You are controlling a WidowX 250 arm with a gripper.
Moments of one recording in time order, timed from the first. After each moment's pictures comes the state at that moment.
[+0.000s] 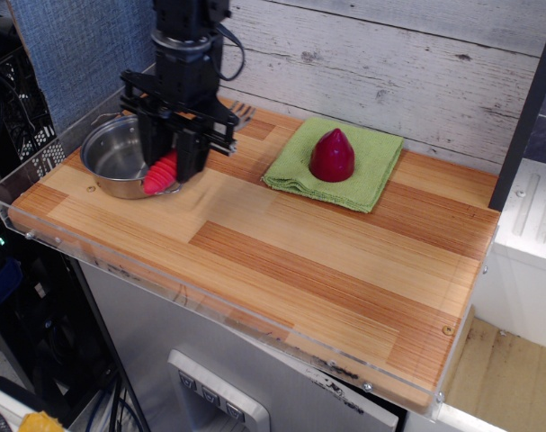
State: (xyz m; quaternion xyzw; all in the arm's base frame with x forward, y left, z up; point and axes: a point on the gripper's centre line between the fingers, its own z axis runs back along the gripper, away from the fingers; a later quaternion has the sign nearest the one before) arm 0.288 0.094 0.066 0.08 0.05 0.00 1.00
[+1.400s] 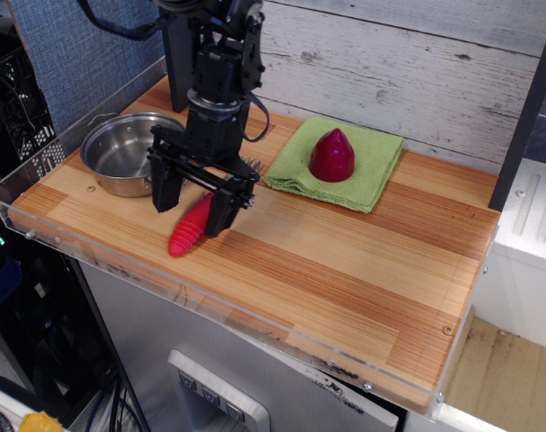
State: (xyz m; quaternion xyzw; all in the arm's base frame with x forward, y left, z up) arm 0.283 0.080 0.023 0.08 0.12 -0.02 0.99
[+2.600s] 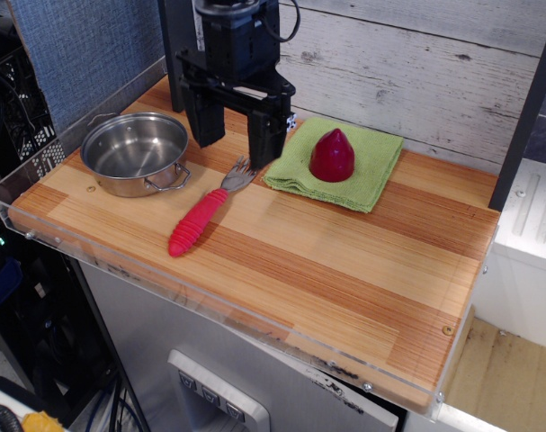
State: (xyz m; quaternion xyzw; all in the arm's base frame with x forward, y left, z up) arm 0.299 0.037 0.097 -0.01 -0.01 -0.10 0.99
